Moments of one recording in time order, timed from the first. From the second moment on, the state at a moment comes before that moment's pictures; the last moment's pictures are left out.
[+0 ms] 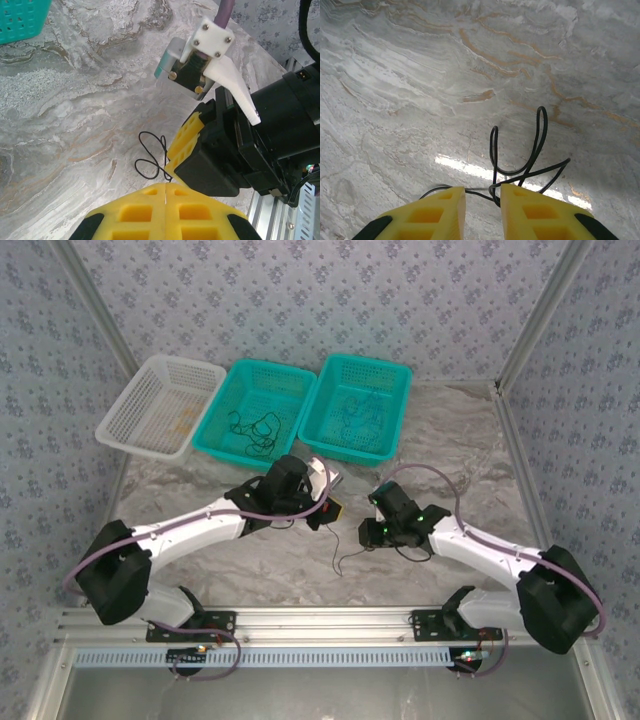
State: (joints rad) left arm -0.86 1.42 0.90 -0.12 0.40 -0.25; right arm 0.70 1.22 0.63 -0.47 -0.13 0.60
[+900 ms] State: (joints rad) left arm -0.85 1.43 0.90 -0.12 0.40 -0.25; right arm 0.70 1.40 0.64 -0.28 -0.09 0.73
